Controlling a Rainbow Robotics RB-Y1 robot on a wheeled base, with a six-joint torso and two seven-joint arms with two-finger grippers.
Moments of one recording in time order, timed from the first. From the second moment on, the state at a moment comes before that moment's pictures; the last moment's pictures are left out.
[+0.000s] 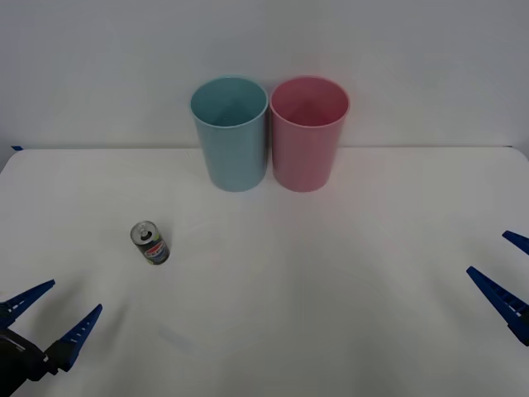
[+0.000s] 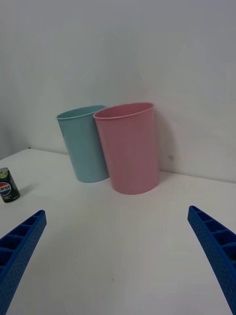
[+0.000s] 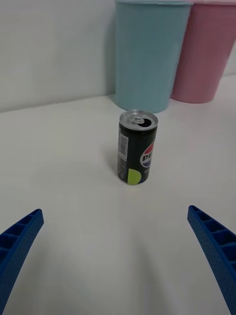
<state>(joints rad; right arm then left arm) 0.35 -0.40 -0.52 -1.66 0.96 -1.22 0.00 0.50 0.43 0.30 -1.64 -0.98 -0.83 -0.23</state>
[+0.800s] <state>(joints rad) 0.35 -0.40 -0.52 -1.66 0.96 -1.22 0.00 0.33 0.33 0.24 -1.49 -1.02 -0.79 -0.21</state>
